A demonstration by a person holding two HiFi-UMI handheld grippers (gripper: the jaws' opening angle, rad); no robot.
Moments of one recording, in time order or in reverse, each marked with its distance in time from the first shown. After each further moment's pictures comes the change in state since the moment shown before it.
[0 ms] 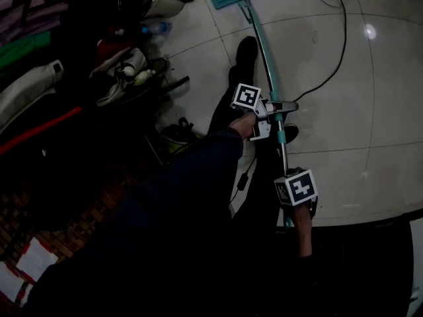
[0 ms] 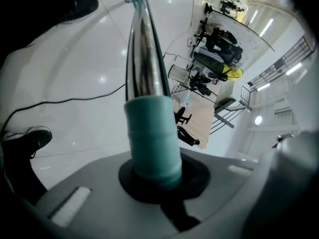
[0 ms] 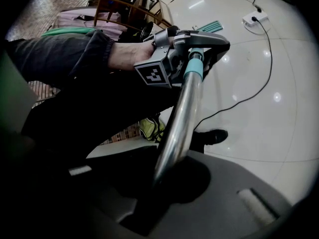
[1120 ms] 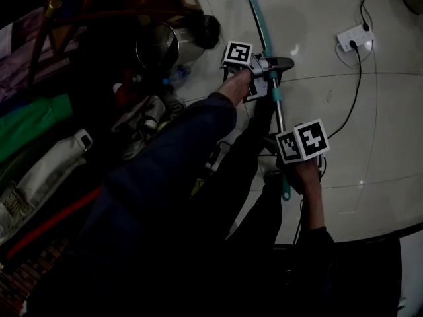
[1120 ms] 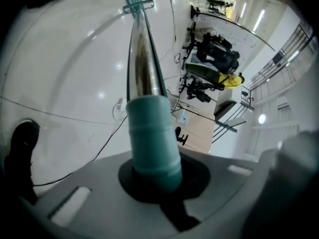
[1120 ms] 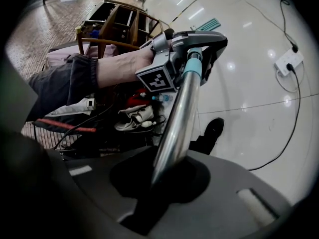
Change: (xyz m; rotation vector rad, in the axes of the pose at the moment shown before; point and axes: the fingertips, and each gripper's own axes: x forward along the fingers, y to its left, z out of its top) left arm -0.054 -0.187 0.372 0.117 -0.064 0.070; right arm -0.085 0.007 0.406 -0.006 -0.129 0.096
